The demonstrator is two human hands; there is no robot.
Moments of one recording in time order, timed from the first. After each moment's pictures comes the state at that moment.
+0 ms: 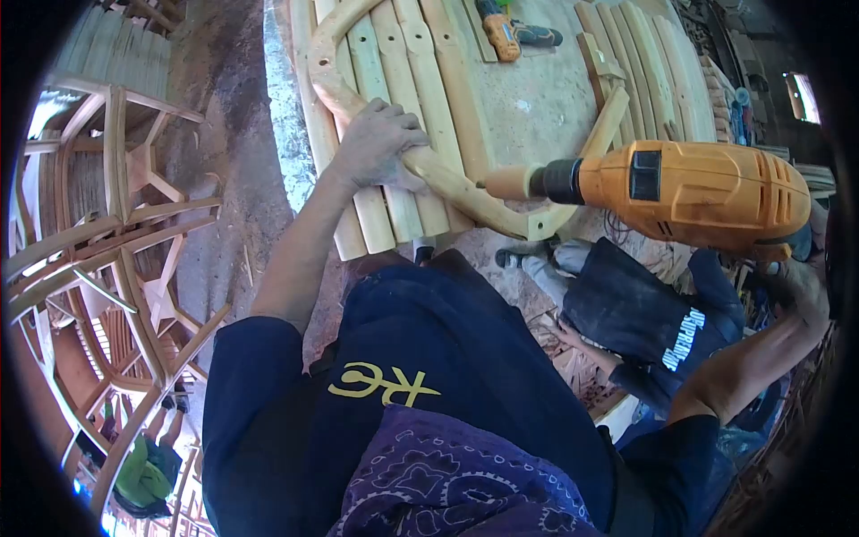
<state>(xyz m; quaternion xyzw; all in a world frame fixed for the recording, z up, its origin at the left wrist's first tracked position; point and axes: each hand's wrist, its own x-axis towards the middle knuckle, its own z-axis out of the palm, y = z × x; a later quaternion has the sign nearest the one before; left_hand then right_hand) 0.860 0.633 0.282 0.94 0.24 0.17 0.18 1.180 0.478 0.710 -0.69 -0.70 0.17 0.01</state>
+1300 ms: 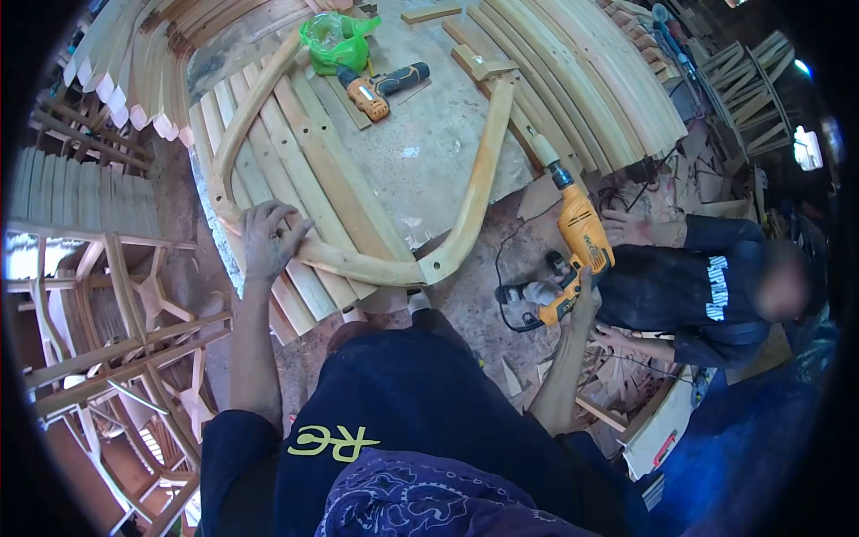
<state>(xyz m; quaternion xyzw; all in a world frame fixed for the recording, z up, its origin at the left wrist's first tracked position) 0.888 0.618 0.279 0.87 0.42 0.22 0.13 1.302 0.223 0.272 -0.60 -0.01 0.24 0.77</state>
